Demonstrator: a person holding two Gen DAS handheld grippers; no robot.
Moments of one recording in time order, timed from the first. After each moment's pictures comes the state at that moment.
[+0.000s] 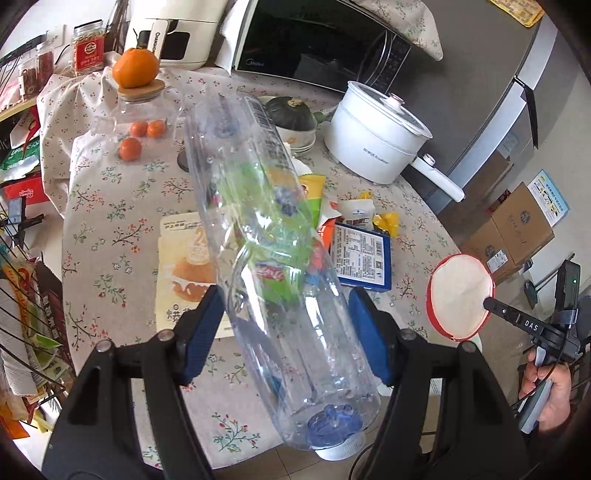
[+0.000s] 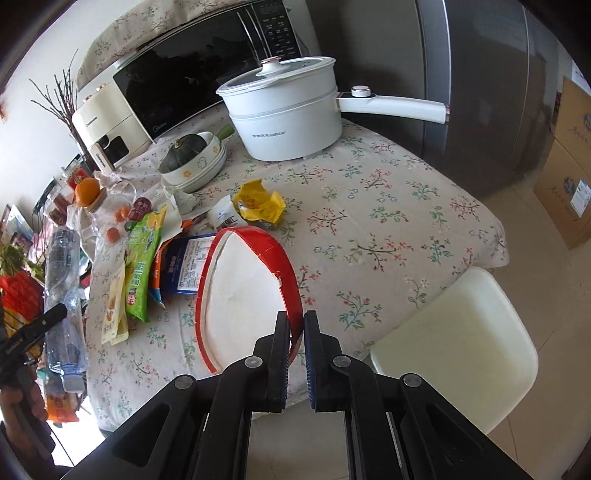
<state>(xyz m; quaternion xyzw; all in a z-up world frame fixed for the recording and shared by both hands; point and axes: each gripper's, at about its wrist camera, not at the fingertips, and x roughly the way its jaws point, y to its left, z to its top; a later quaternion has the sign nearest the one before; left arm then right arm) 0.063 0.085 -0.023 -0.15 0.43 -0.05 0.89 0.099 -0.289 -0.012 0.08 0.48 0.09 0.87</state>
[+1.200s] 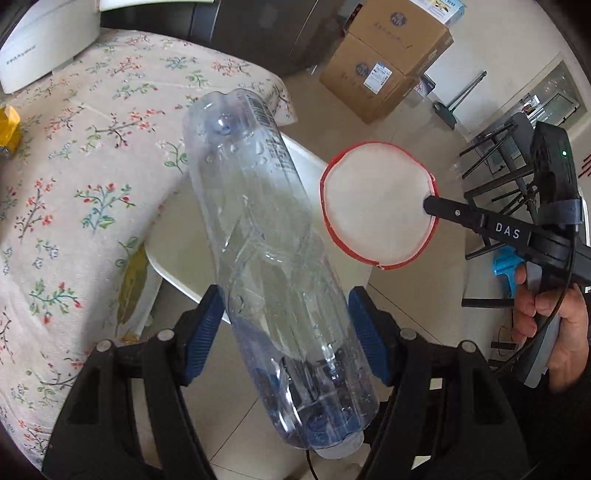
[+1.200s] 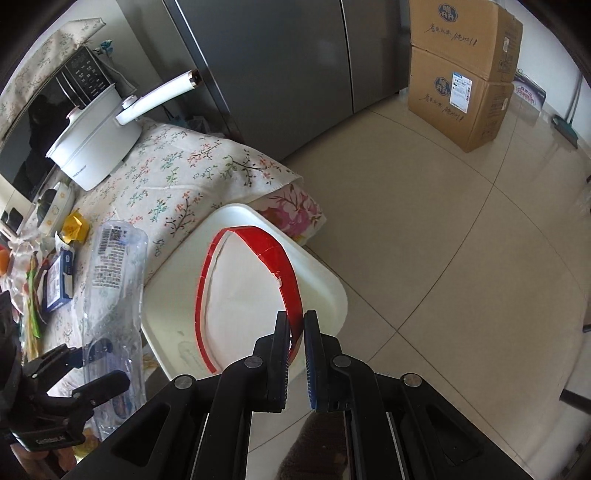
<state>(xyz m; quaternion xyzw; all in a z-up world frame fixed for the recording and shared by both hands) 0.085 -0.289 -0.120 0.01 0.57 -0.34 0.75 0.035 -0.546 -0.077 0.15 0.53 -0.08 0.83</state>
